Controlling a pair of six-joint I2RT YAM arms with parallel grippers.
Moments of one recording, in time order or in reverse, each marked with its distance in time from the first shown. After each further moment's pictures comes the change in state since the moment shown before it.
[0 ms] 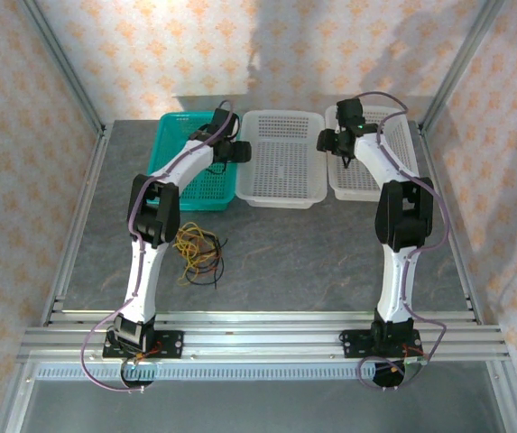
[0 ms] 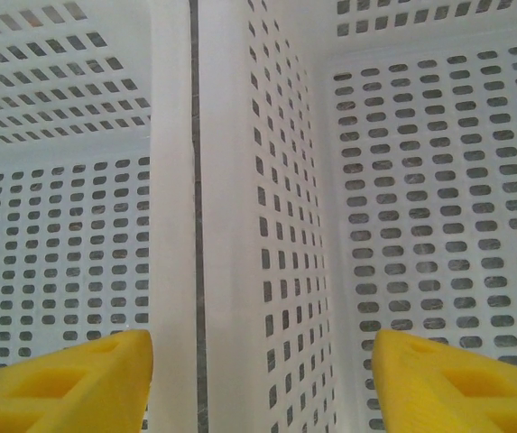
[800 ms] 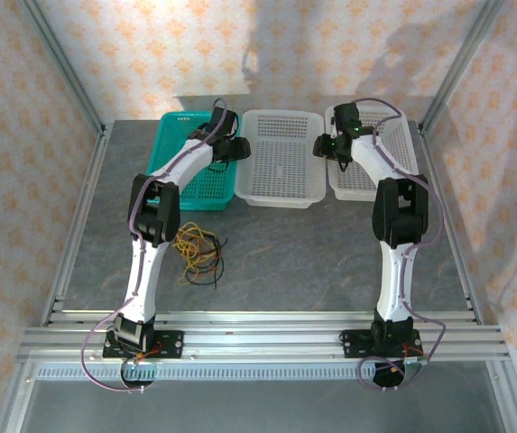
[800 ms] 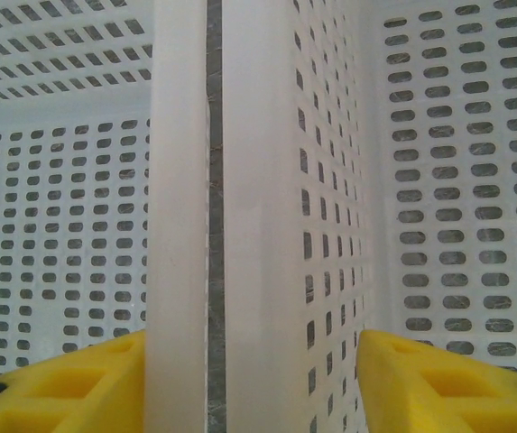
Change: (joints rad) left arm 0.007 0.017 0.027 0.008 0.055 -0.169; right arm 0.000 0.048 0.003 0.001 -0.075 0.000
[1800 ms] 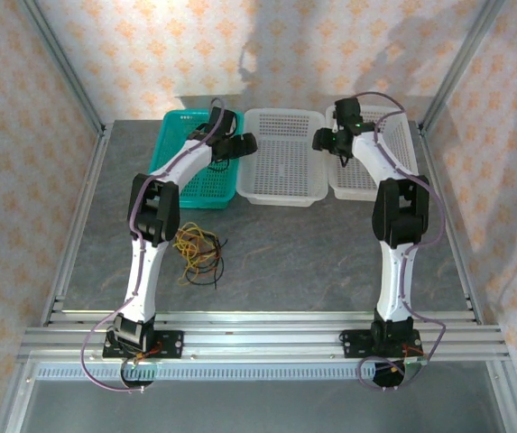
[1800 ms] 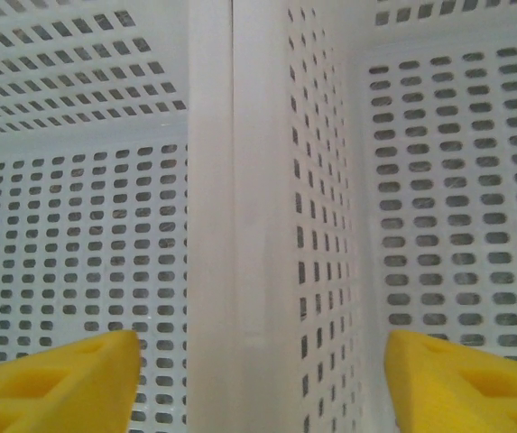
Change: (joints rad) left arm 0.006 0.000 -0.010 0.057 0.012 -0.050; right arm 0.001 -0.006 0.051 -0.013 0.040 0.003
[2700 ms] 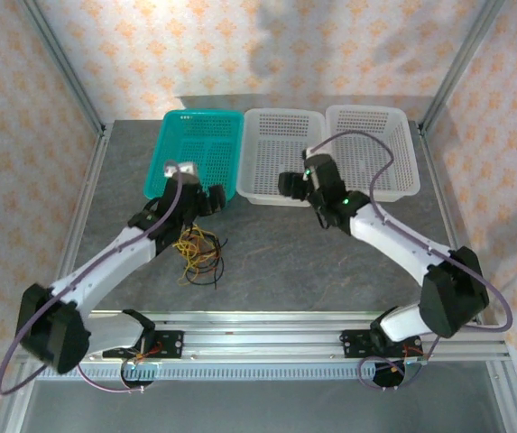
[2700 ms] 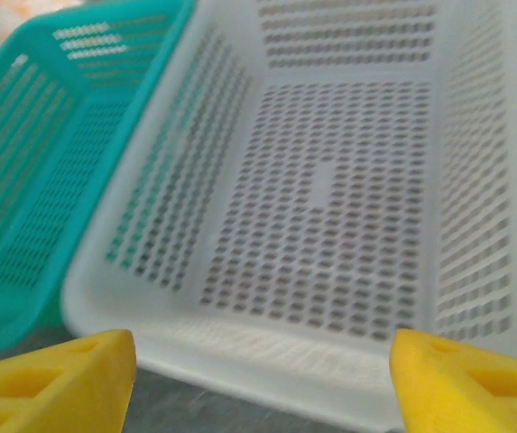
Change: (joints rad) left arm -0.171 -1.186 -1.205 0.204 -0.360 -0.006; right arm 0.441 -0.773 -0.882 0.434 0.197 0.125
